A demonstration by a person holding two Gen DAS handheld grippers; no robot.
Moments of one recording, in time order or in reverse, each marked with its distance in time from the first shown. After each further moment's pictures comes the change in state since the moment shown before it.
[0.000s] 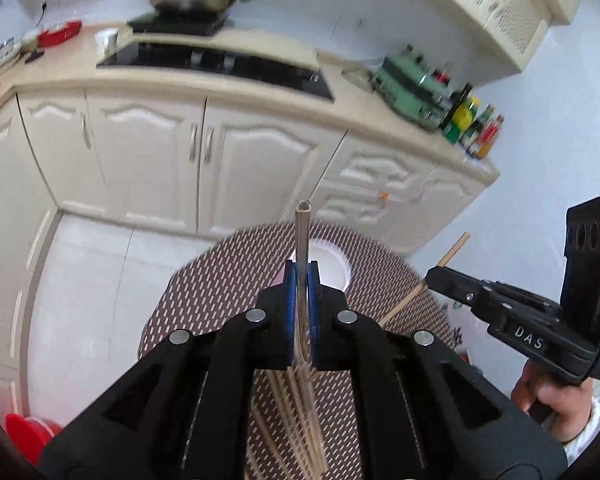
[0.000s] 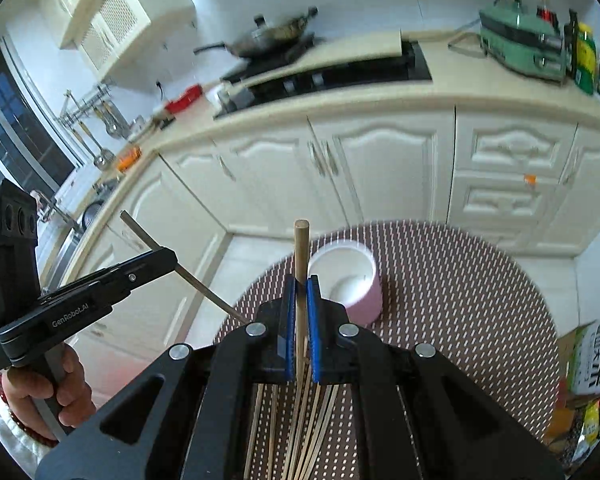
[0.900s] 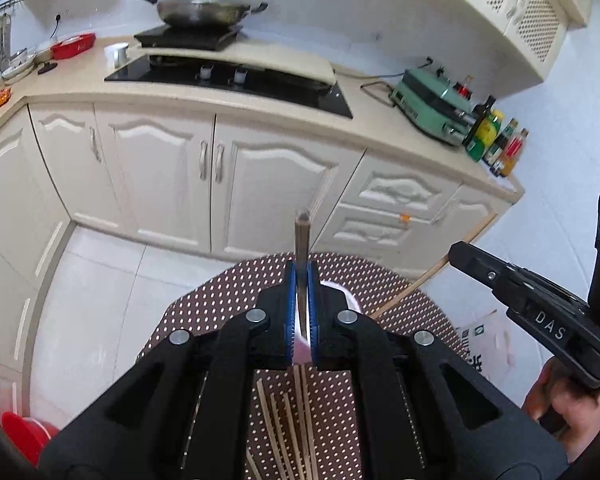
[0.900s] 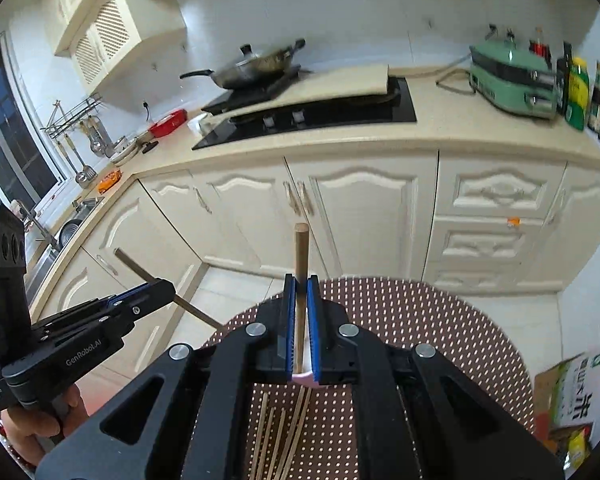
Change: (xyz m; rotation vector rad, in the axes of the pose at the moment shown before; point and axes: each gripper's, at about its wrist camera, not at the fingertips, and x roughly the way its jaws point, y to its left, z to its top) left arm 0.054 -0.008 0.013 -0.014 -0.029 0.104; right arm 0.032 -0.036 0.022 -0.023 -0.090 -0.058
